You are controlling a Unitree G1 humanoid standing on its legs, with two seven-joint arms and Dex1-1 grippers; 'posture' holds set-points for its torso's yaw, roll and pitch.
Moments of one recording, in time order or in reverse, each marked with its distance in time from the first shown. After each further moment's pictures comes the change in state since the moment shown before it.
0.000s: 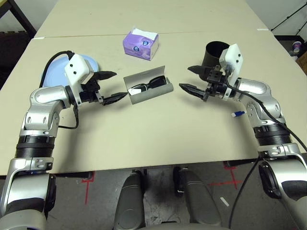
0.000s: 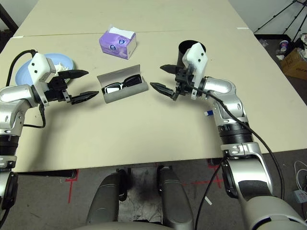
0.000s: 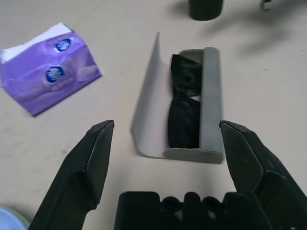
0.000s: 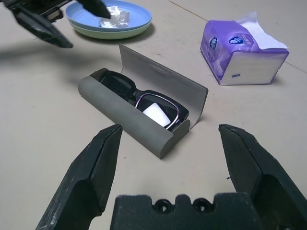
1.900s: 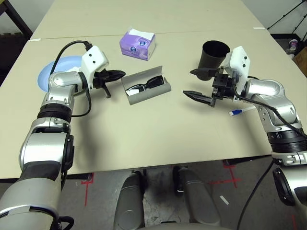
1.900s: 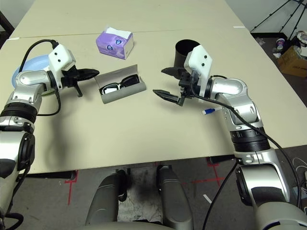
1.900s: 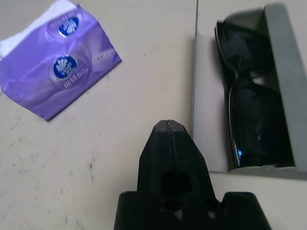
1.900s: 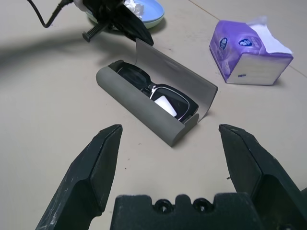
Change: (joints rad) left arm -0.374 -0.112 -0.089 0.716 0.292 -0.385 0.058; right arm 0.071 -0.087 0.038 -0.248 0.040 0.121 -0.002
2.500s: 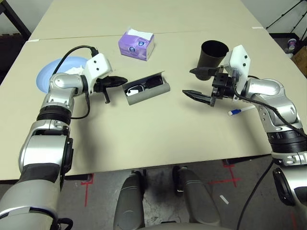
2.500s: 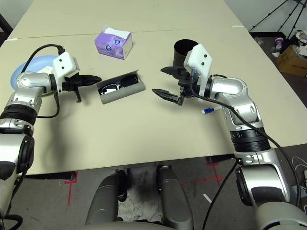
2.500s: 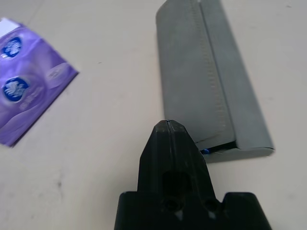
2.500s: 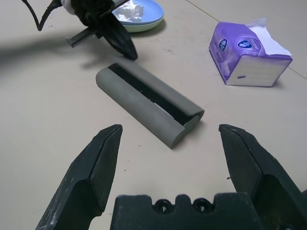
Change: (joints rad) left arm 0.080 0.012 -0.011 -0.123 -0.005 -0.074 -0.167; right arm -0.001 0.001 0.003 -0.001 -0.001 0.005 -0.010
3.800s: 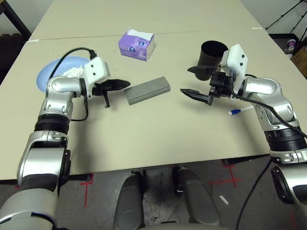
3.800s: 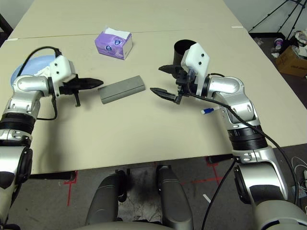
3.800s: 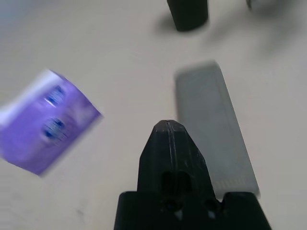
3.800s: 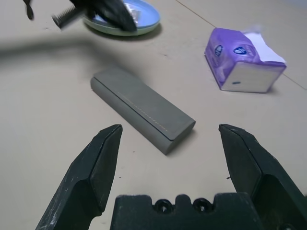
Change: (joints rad) left arm 0.110 0.013 0.110 -0.387 -0.202 0.249 0.019; right arm -0.035 0.009 0.017 0.063 -0.001 -0.047 -0.023
